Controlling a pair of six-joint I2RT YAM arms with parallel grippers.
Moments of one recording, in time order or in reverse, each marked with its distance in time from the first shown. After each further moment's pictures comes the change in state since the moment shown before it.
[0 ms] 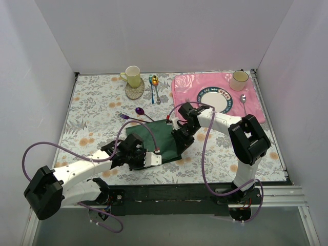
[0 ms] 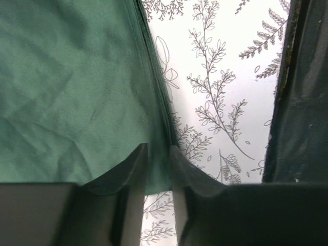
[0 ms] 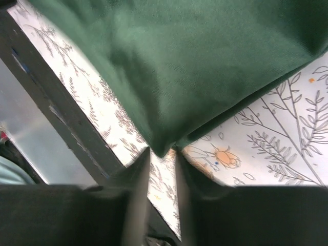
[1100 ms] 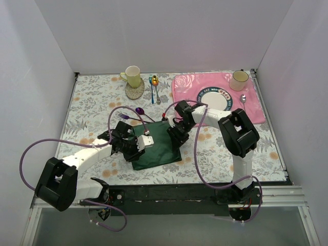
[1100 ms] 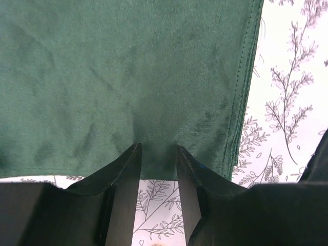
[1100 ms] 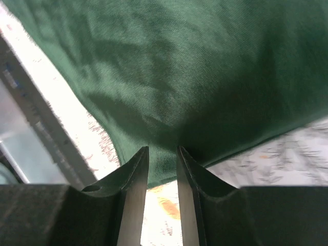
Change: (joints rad) left arm 0.327 0.156 0.061 0.020 0.132 -0.050; right arm -0.007 0.161 0.134 0.044 -0.030 -0.084
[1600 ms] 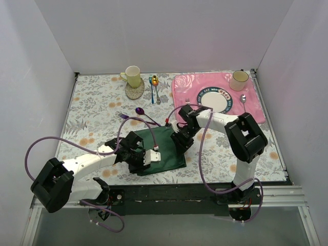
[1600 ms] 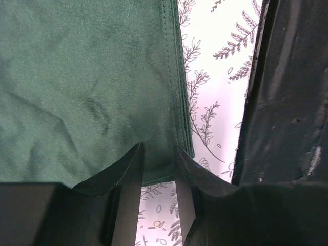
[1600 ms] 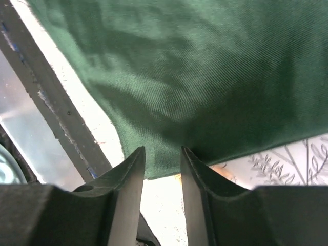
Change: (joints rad) left arm -0.242 -0.038 -0.054 -0.056 0.024 0.000; right arm 0.001 -0.100 -0.148 -0.033 -0.029 -0.051
